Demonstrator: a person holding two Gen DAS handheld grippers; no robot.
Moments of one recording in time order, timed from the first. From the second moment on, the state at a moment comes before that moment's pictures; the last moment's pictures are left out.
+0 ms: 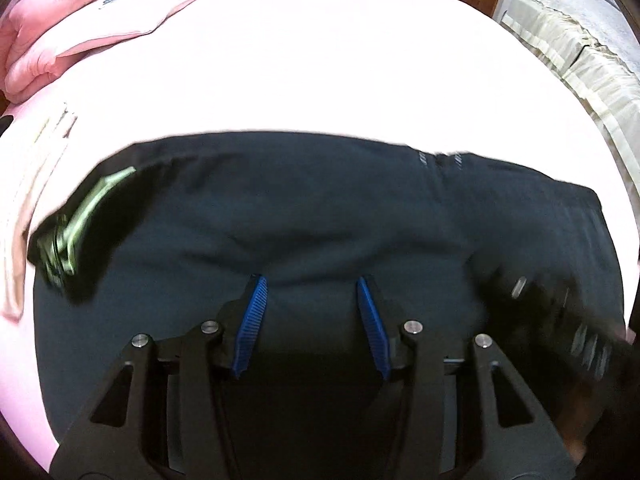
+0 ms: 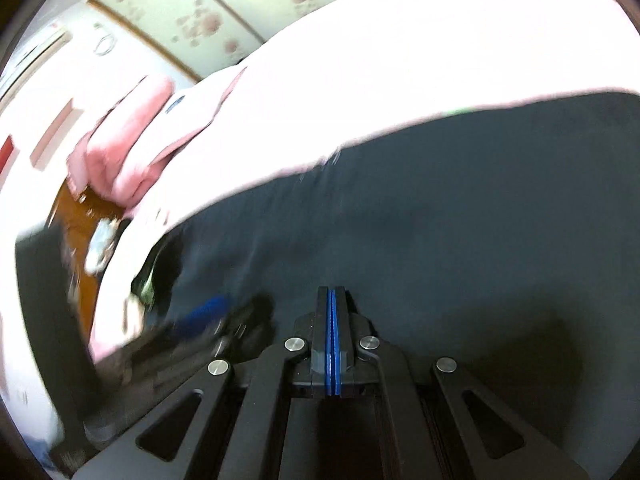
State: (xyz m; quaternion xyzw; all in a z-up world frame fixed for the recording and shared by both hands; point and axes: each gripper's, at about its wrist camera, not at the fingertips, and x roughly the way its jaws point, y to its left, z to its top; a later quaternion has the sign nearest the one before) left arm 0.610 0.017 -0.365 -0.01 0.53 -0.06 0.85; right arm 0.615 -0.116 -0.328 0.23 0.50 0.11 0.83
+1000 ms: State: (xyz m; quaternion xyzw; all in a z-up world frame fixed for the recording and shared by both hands) left arm 0.516 -0.004 -0.317 0.05 0.54 0.05 0.84; right arm 0.574 -0.168 -0.352 0.37 0.51 0.05 0.78
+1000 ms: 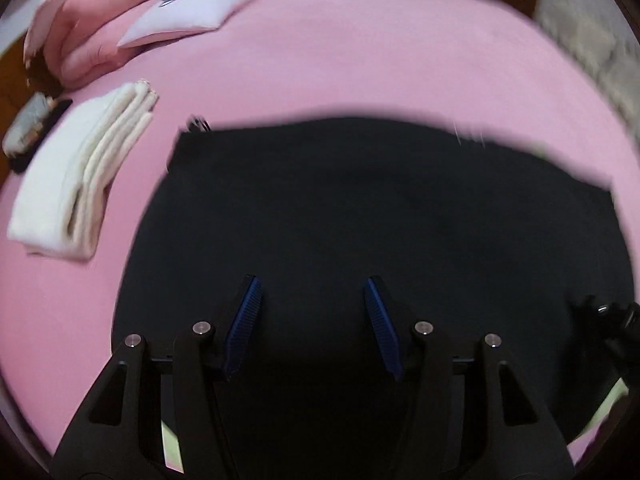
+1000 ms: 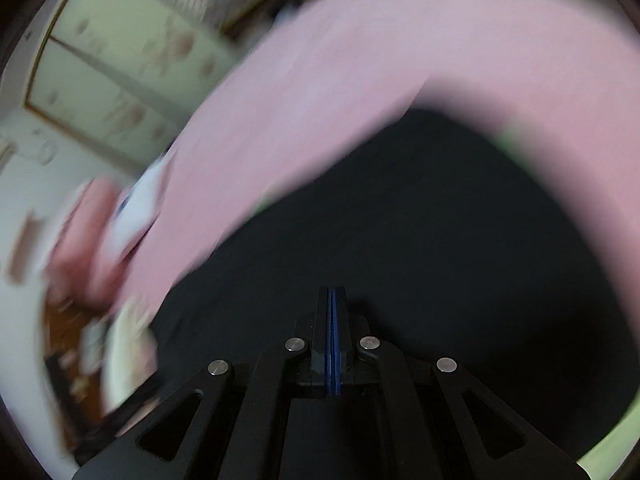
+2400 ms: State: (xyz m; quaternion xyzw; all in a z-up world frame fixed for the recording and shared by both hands) left arm 0.271 0.035 -0.287 -0.16 0.67 0.14 0.72; right arm 0.605 -0.106 -0.336 0.24 0.56 -0.07 0.79
